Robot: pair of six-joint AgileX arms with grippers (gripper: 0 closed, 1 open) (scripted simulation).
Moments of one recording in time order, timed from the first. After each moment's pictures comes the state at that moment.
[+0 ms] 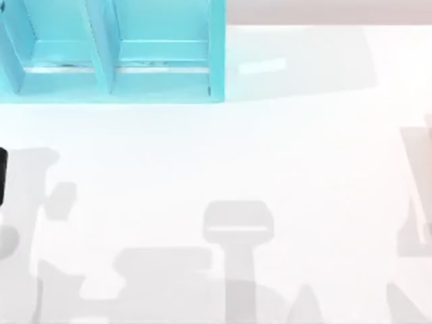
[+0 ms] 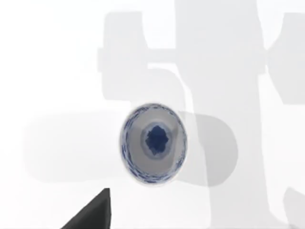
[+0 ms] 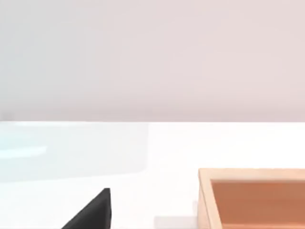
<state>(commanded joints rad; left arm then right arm) 0.10 1.16 0.90 -0.86 0.00 0.11 0.00 0.00 0.00 0.00 0.00 0.00</state>
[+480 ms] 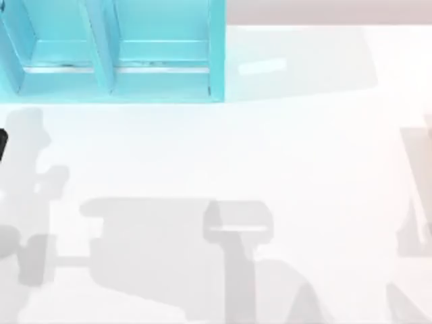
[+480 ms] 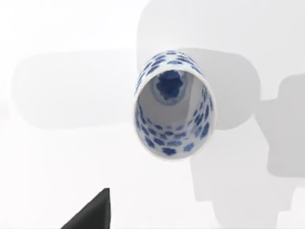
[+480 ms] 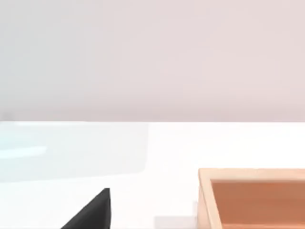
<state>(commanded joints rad) 0.14 1.62 1.28 -1.20 0.00 0.16 0.00 0.00 0.00 0.00 0.00 0.00</state>
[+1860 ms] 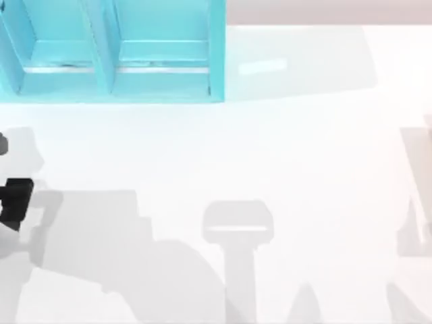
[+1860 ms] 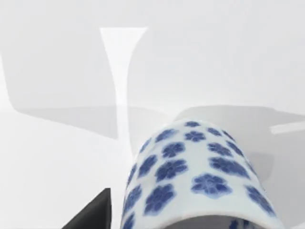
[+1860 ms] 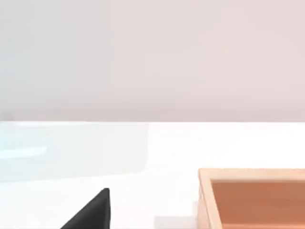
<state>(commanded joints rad) 0.15 1.77 1.02 -0.83 0.00 0.17 0.00 0.00 0.00 0.00 0.00 0.00</state>
